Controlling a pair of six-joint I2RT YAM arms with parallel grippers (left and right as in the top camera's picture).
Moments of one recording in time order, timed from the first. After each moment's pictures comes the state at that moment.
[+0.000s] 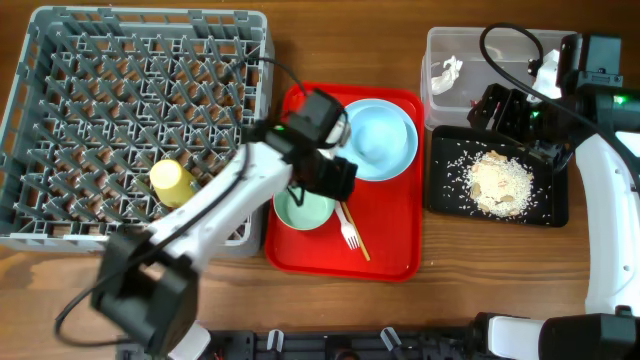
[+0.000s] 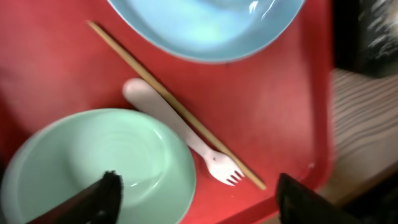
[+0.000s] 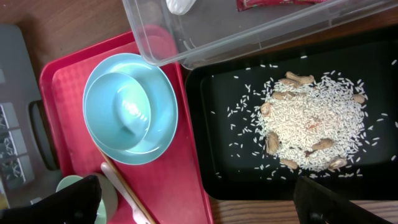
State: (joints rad) left arm -0.62 1.75 1.31 -0.89 0.23 -0.29; right arm -0.13 1.49 1.49 -1.18 -0.22 0.27
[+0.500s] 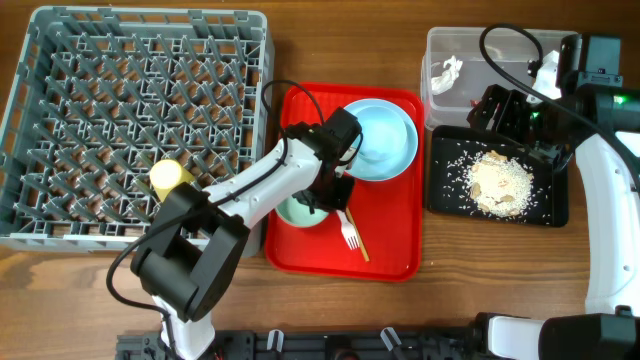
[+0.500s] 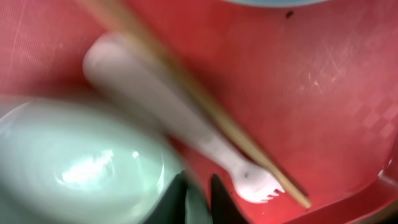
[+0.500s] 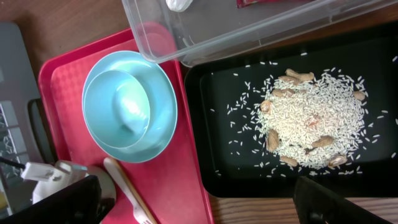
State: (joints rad) left arm -0.67 1.93 1.31 -0.90 0.21 -0.29; right arm -0.13 1.49 1.49 -1.19 -0.22 0.27
